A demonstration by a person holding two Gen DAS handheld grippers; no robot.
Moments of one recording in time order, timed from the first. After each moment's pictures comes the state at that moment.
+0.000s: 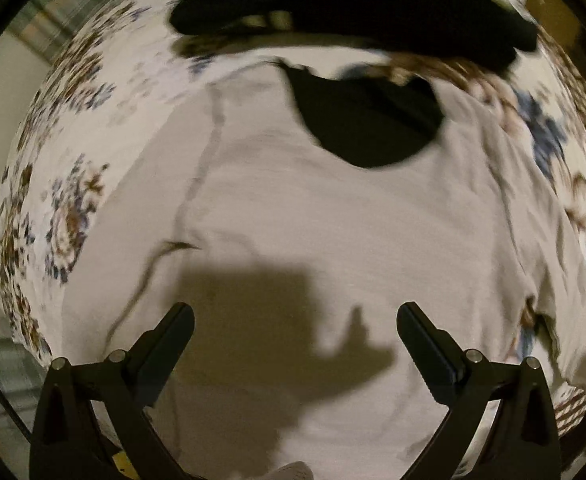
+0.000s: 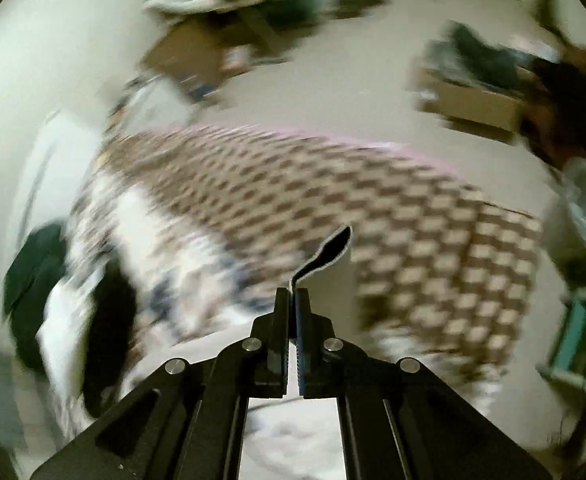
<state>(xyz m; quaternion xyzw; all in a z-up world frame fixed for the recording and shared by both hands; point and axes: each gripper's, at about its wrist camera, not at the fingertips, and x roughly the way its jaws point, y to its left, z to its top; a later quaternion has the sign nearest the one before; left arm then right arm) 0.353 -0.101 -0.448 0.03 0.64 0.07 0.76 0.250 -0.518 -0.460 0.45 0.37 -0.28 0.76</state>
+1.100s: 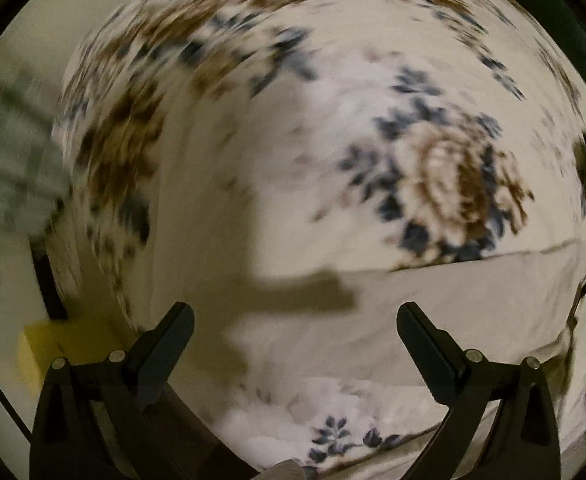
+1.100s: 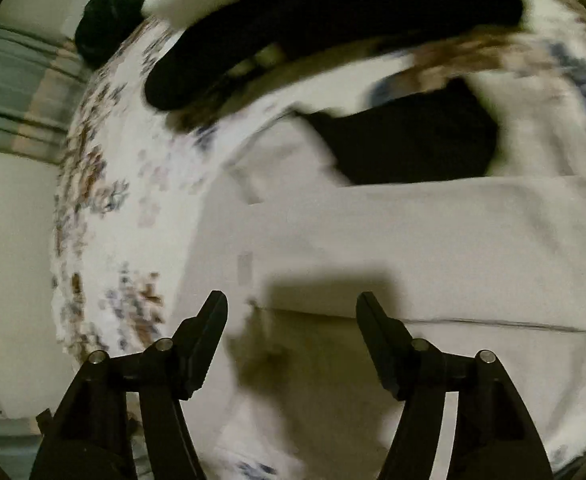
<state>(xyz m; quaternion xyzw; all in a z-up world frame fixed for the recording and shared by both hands) 0.217 0.260 -0.465 -0.27 0.59 0.34 0.68 0.445 -0.121 -0.565 0.22 0.63 0.05 0.75</state>
